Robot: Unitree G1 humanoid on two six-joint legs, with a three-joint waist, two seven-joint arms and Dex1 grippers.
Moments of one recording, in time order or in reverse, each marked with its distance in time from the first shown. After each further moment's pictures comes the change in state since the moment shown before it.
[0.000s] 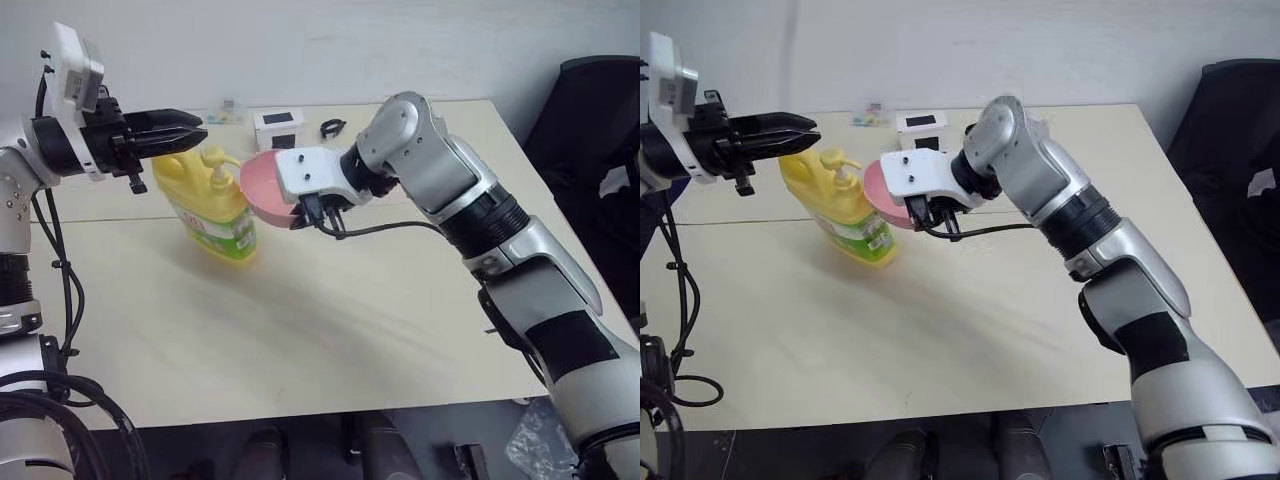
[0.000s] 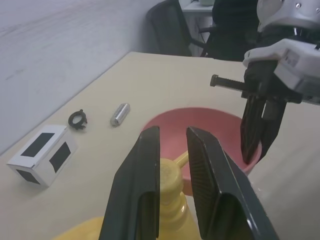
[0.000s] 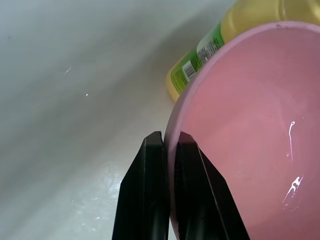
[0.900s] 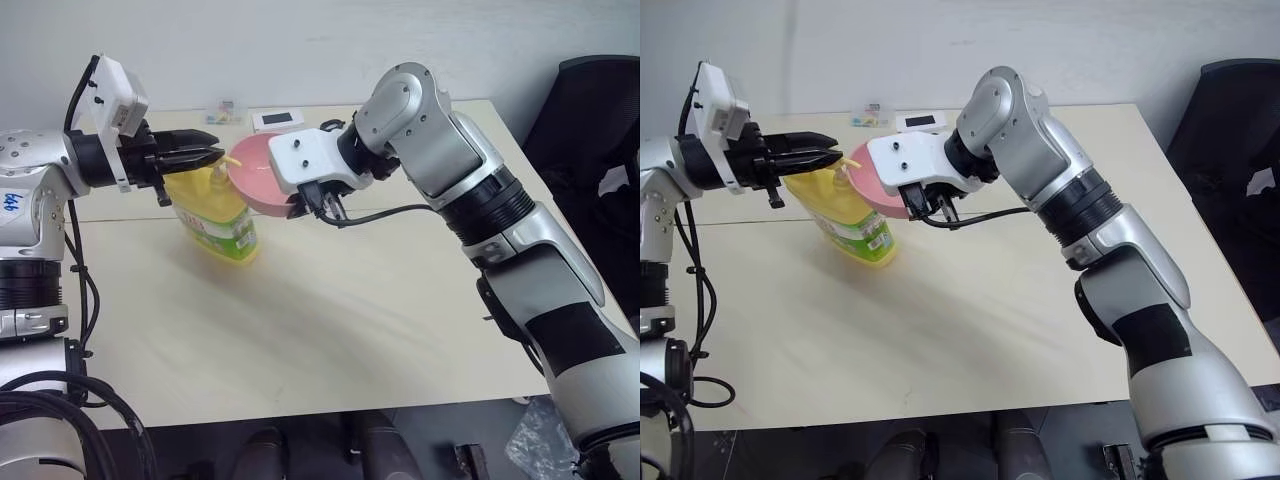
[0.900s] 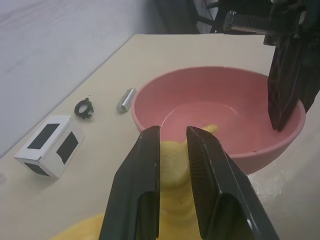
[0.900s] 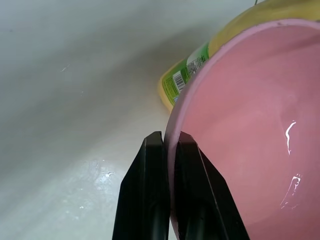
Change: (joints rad) left arm 0.016 -0.067 -0.036 0.033 0.116 -0.112 0.031; right arm -0.034 0.002 -0.017 0.041 -0.052 -0.096 0.044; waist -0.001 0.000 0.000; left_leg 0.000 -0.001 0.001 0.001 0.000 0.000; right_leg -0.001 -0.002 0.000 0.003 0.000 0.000
